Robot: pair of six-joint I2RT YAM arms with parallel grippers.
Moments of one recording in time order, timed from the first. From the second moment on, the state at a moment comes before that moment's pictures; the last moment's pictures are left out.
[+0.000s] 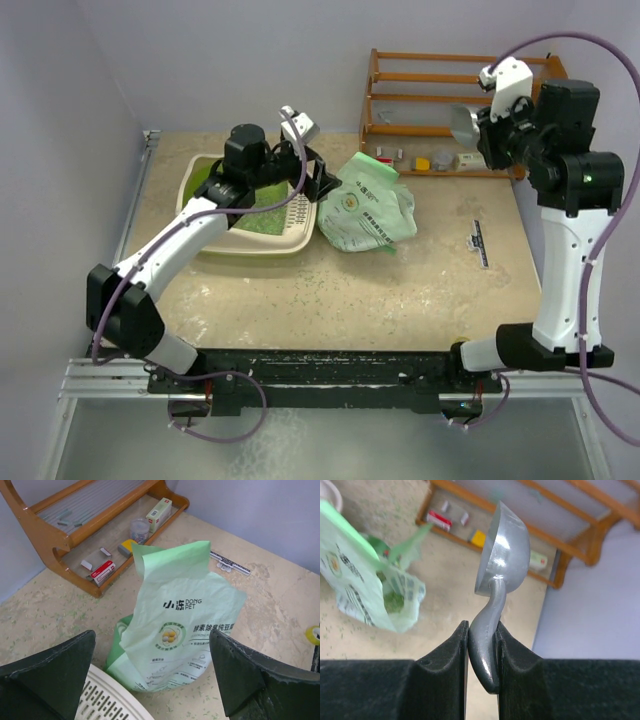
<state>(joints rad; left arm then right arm) -0.51 1.49 1.34 -0.03 0.50 0.00 0.08 1.45 2.20 -1.21 -0.06 -0.39</state>
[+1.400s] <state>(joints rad) -0.51 2.04 1.78 -0.06 0.92 -0.13 -0.35 1.40 1.61 -1.34 -0.78 -0.27</state>
